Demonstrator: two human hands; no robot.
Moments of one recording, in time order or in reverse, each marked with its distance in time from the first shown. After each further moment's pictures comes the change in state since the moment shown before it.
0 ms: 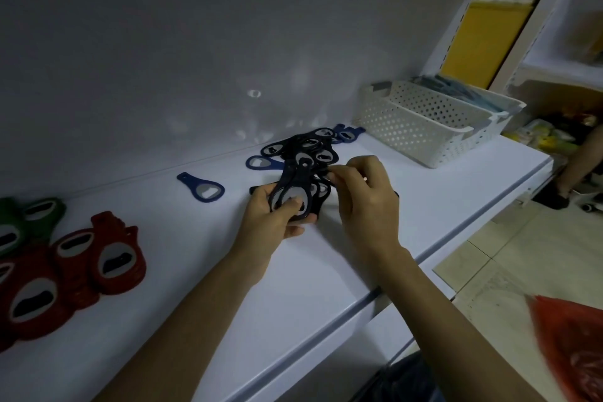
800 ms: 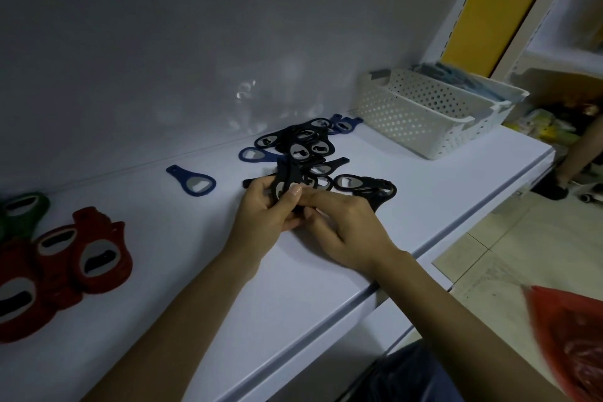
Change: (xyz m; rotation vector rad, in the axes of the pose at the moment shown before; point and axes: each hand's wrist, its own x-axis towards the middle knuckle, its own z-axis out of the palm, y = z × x) left_hand 0.002 -0.005 0.003 -0.001 -0.018 0.049; right_hand -0.015 0.006 -0.005 0.408 -0.483 -0.181
